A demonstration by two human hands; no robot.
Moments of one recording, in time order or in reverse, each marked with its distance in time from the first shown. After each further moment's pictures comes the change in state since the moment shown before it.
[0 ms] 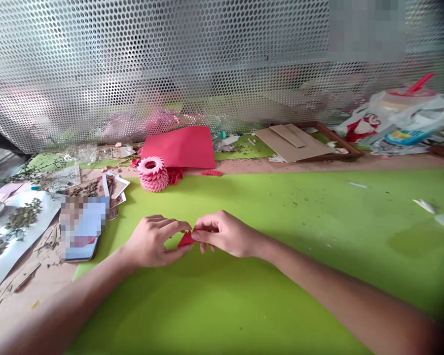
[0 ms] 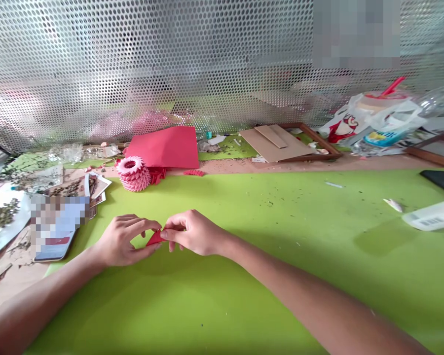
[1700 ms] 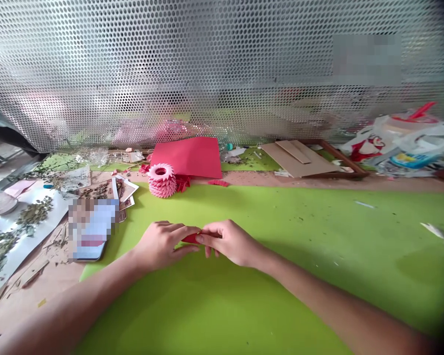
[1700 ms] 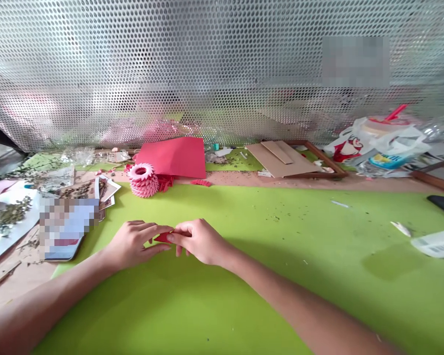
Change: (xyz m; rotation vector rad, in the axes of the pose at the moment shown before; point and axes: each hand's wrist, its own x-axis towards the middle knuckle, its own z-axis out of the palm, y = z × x) left_hand -0.003 -0.007 0.009 0.041 -0.082 -0.108; right_hand 0.008 0.011 0.007 -0.072 0.104 0.053
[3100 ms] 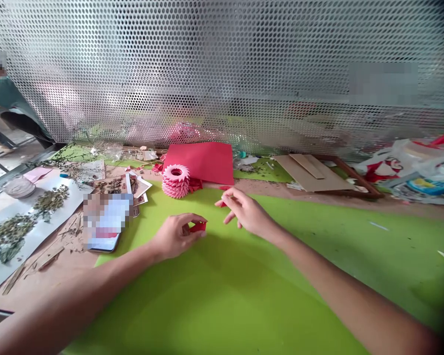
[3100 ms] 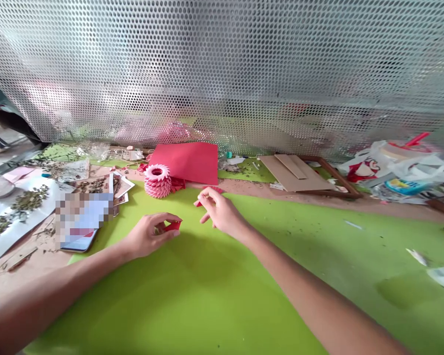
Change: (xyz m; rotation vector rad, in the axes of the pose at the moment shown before) left_hand 0.009 -0.007 0.003 -0.596 0.008 -0.466; right_hand 0.042 0.002 -0.049 -0.123 0.340 -0.024
